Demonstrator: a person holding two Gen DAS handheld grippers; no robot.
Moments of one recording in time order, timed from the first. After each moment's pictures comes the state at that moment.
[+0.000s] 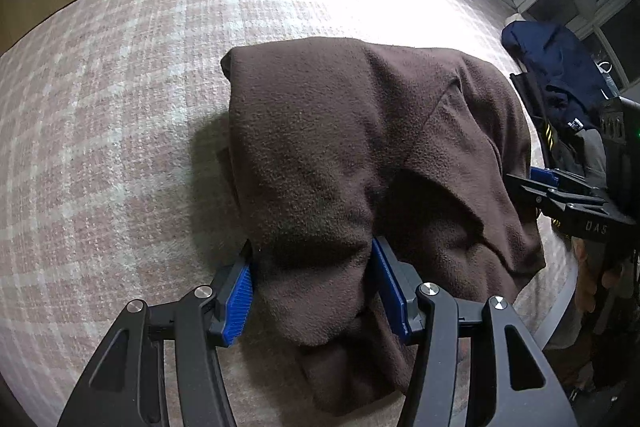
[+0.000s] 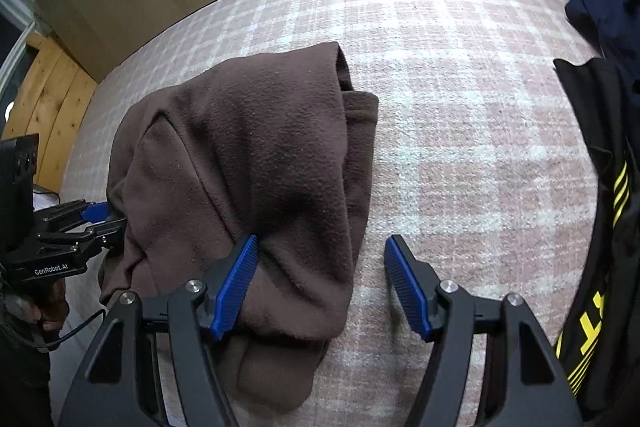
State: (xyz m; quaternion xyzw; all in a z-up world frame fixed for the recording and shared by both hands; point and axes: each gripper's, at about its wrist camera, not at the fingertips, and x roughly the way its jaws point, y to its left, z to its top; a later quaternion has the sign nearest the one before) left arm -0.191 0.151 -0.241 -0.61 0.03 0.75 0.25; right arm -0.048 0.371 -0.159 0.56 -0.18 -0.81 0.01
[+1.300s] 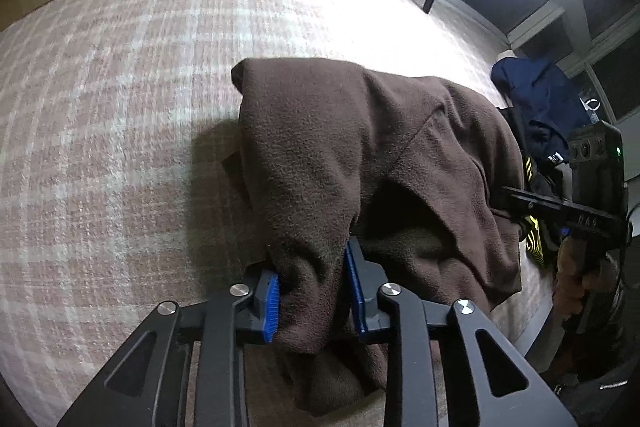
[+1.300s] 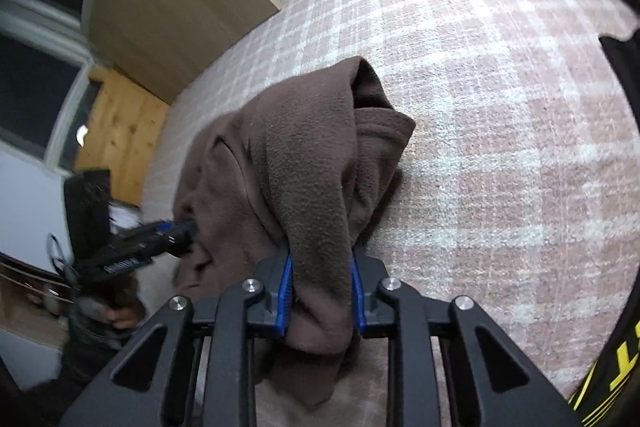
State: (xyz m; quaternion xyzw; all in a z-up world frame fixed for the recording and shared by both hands) left arm -0.173 0.138 -0.227 -0.59 -0.03 0.76 0.26; right arm -0.044 0.411 -0.174 0.52 -0.31 -0.79 0.14
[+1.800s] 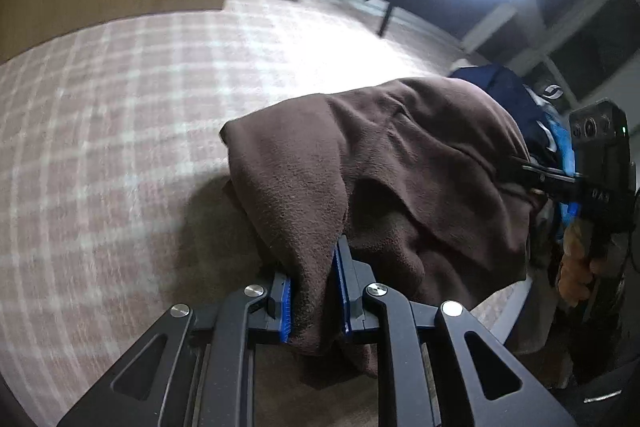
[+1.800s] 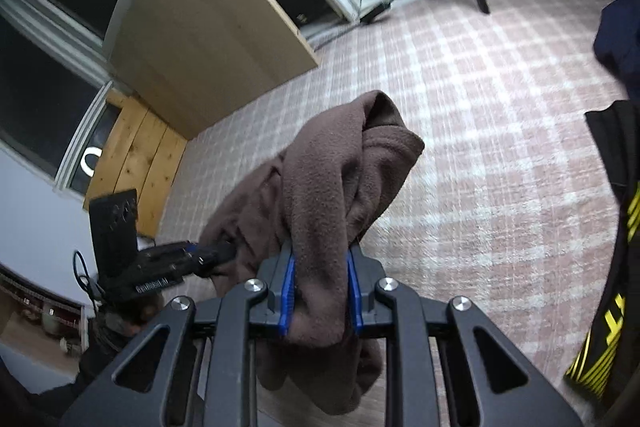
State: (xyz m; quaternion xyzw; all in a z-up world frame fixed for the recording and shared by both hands) left arm -0.196 0.126 -0.191 -0.55 -0.05 0.76 0.34; right arm -0.028 0.381 -0.087 0.45 -0.29 -0.84 0.09
